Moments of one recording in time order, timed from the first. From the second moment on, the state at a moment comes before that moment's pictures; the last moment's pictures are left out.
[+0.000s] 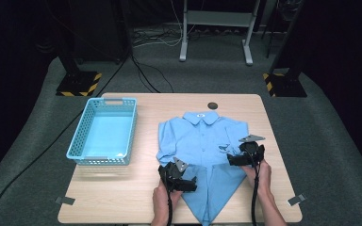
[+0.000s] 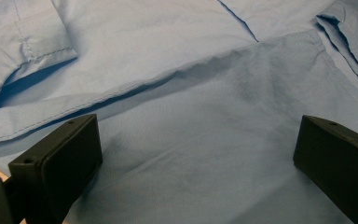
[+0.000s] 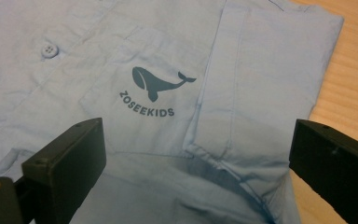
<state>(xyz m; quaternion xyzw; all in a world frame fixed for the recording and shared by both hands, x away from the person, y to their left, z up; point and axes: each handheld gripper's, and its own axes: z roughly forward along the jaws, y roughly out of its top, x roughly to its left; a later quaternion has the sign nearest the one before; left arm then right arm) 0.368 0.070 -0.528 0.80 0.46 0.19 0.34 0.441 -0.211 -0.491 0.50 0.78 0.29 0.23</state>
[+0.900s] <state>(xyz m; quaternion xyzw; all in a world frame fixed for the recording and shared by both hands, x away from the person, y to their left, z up) 0.368 0.070 -0.528 0.80 0.46 0.19 0.34 0.459 -0.223 -0.507 0.54 0.77 0.29 0.19</state>
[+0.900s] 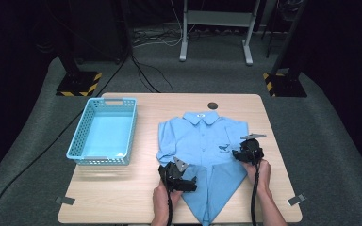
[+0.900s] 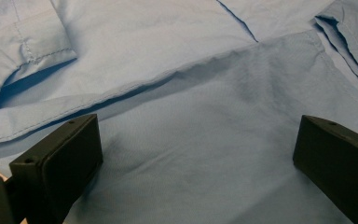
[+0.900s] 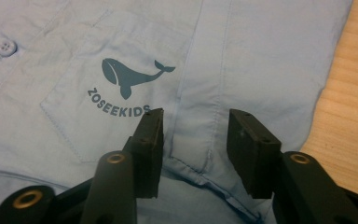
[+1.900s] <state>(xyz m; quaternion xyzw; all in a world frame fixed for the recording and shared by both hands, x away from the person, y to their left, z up) 0.368 0.070 -0.528 0.80 0.45 0.19 0.34 0.450 -0.223 -0.501 0.53 0.76 0.30 0.23</state>
